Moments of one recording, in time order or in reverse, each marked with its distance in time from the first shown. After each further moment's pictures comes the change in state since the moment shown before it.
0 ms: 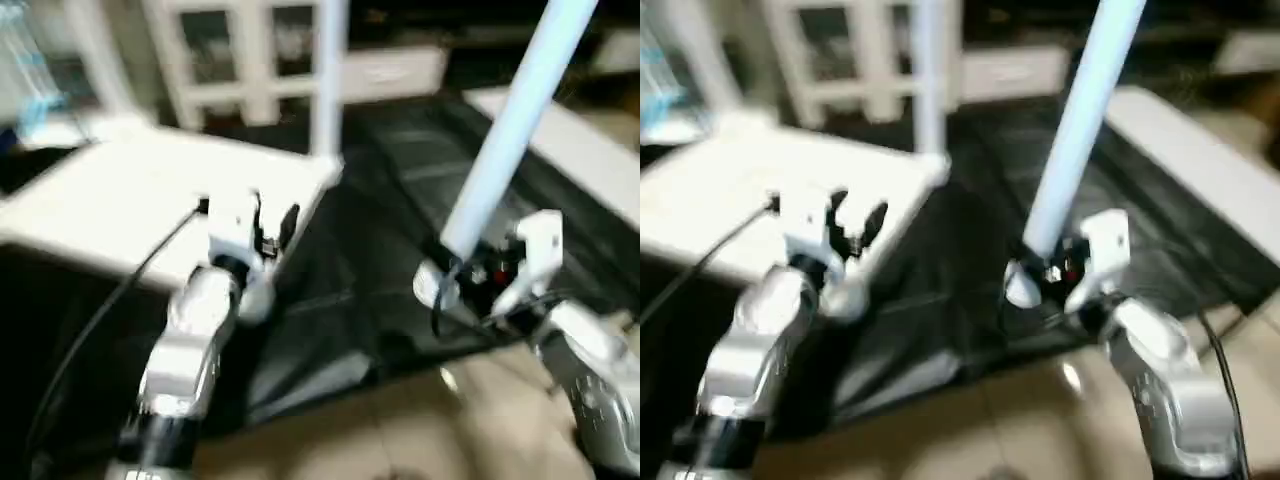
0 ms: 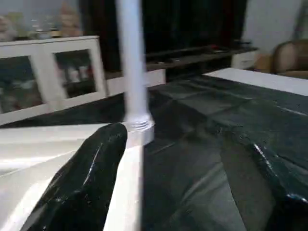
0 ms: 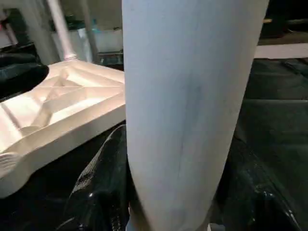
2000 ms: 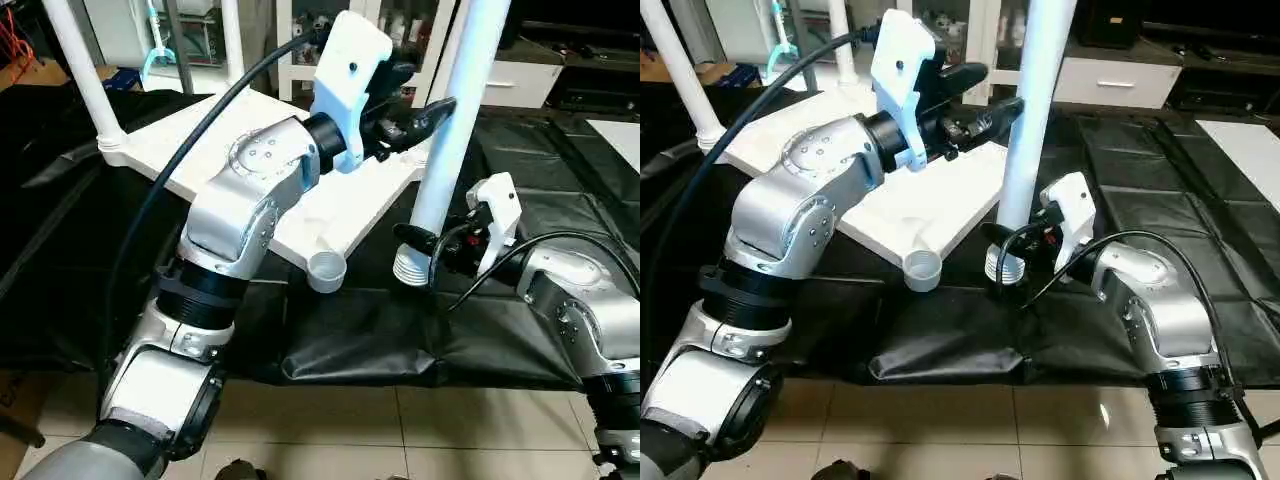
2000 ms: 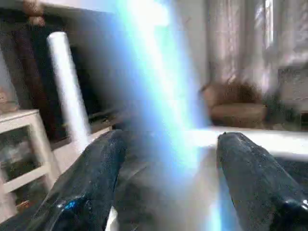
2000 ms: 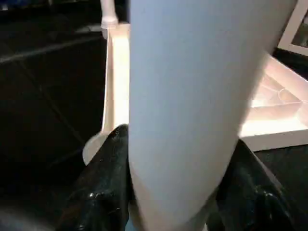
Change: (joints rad) left arm -0.620 -0.021 -0.094 0.074 -0.239 0.277 -0.319; right arm -0.332 -0.110 0.205 0.391 -0.077 -0.087 0.320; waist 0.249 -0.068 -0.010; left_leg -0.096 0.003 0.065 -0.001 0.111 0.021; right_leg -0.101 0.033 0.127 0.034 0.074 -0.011
